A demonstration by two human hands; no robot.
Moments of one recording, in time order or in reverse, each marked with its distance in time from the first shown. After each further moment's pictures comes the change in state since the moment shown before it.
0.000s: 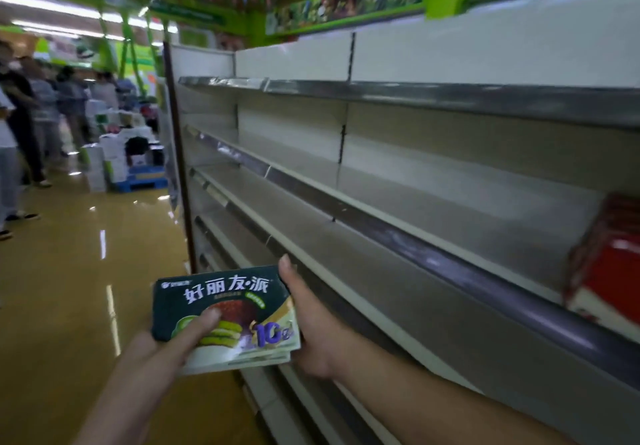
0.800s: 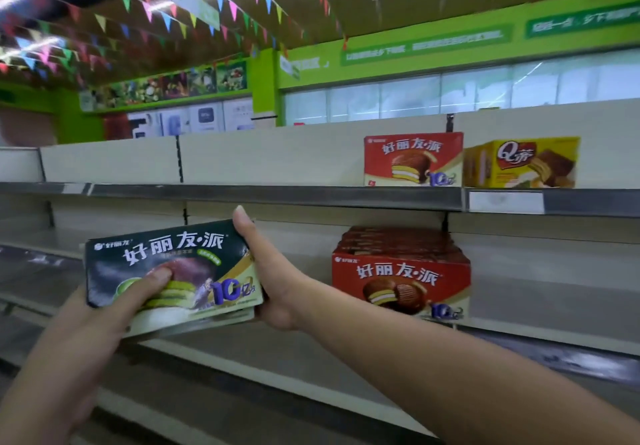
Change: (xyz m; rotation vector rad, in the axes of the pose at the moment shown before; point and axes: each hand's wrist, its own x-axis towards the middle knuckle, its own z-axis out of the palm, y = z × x) left_hand -0.111 0.160 0.079 -0.120 -0.401 0.478; right_hand -0.239 -0.137 0.027 -0.142 0.377 -0.380
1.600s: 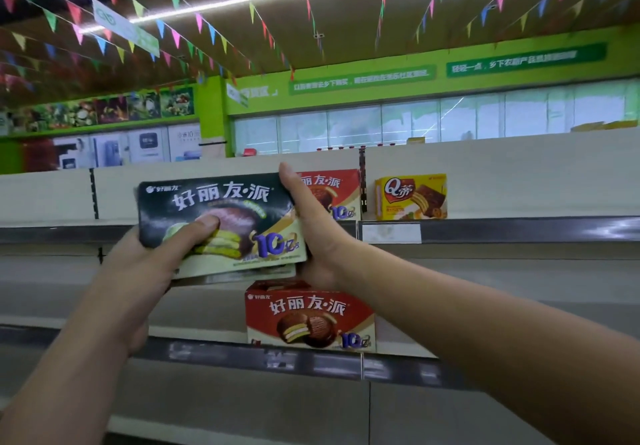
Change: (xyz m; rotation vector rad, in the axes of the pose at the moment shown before) left_hand -0.011 0.095 0.163 -0.174 -0.278 0.078; right_hand -0.127 -0.106 -0.119 0.021 0.248 -0.282
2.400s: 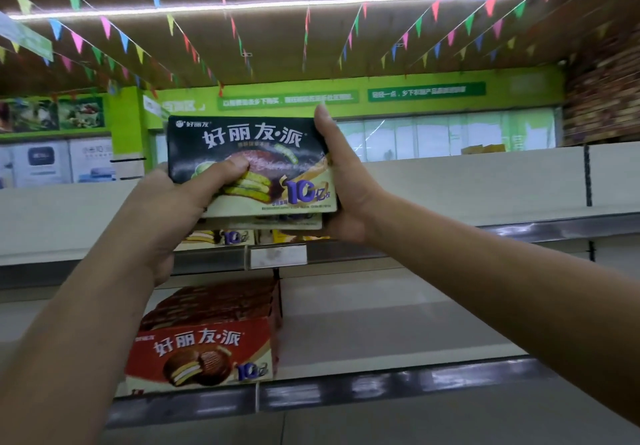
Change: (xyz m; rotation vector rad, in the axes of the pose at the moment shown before) left_hand 0.006 0.071 0.164 -0.067 -0.259 0.148; right_hand -0.104 -0.120 -0.107 -0.077 0.134 -0.205
